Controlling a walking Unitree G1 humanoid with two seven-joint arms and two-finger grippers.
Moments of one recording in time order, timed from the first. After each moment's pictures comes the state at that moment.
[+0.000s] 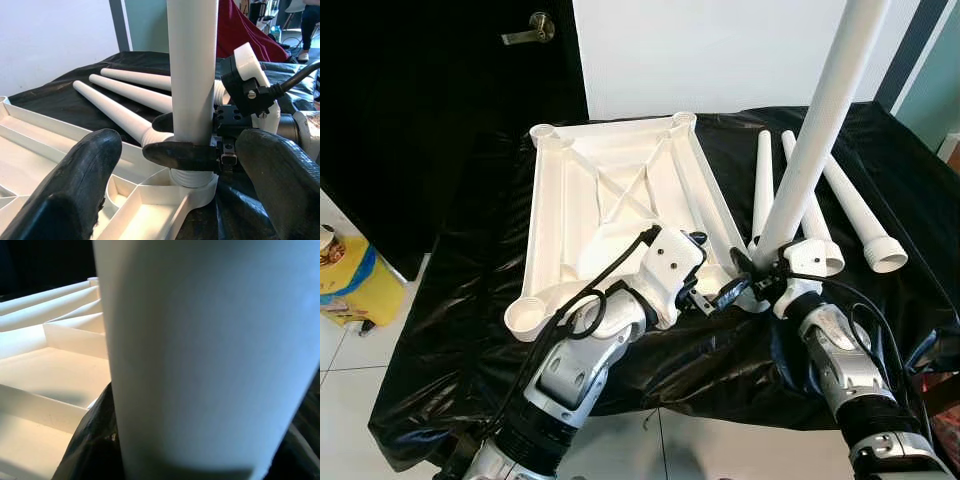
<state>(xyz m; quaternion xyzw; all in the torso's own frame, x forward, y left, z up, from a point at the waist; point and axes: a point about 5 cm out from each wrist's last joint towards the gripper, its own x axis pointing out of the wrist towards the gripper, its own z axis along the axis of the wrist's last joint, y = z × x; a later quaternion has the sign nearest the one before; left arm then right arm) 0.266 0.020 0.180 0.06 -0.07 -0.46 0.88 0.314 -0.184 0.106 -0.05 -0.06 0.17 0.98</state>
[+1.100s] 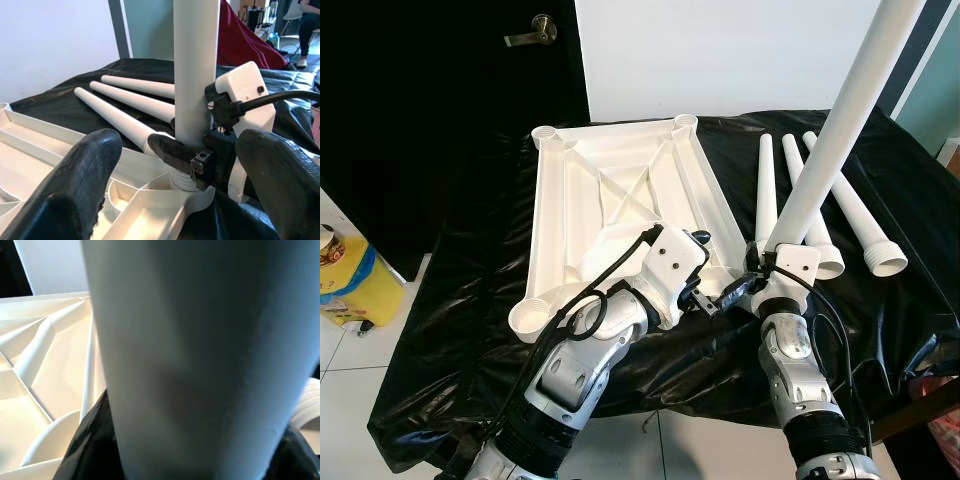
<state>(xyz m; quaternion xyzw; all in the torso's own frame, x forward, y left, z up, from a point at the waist) 0.264 0.018 0.184 0.06 -0.08 -0.46 0.88 0.306 -0.155 0.103 0.02 -0.06 -0.09 0.99</state>
